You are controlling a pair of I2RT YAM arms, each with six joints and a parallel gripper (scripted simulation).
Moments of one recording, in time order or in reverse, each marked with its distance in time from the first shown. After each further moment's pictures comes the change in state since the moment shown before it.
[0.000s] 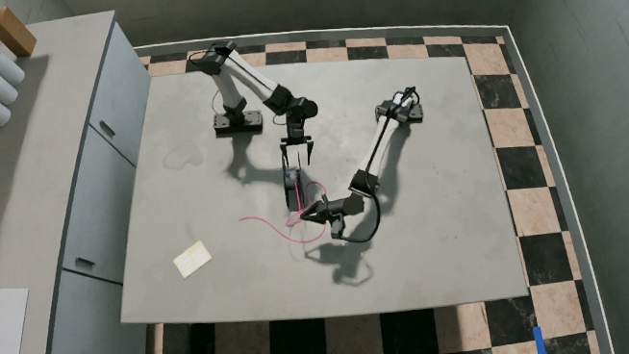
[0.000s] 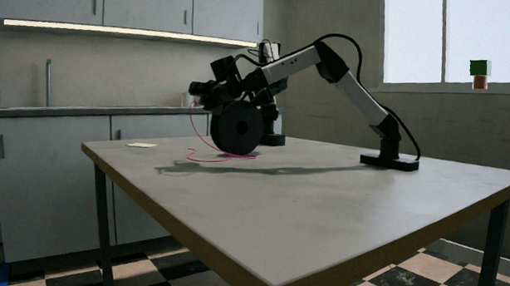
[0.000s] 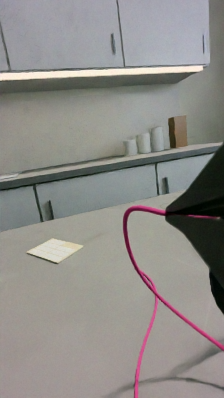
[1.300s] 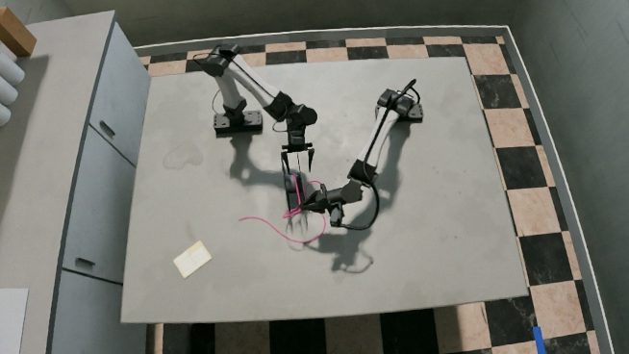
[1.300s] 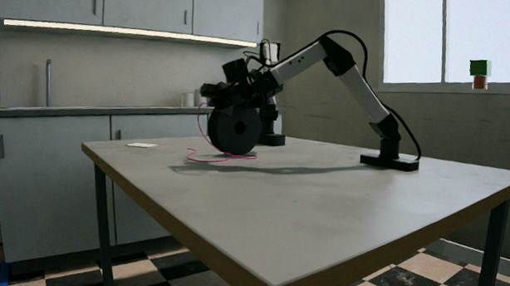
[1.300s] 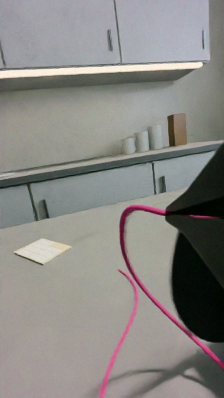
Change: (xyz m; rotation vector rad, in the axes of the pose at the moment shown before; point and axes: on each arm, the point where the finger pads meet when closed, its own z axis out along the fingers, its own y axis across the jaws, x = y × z) left arm 0.038 -0.007 -0.002 -0.012 -0.013 -0.001; right arm -0.002 0.002 0.024 -0.009 -0.005 0.008
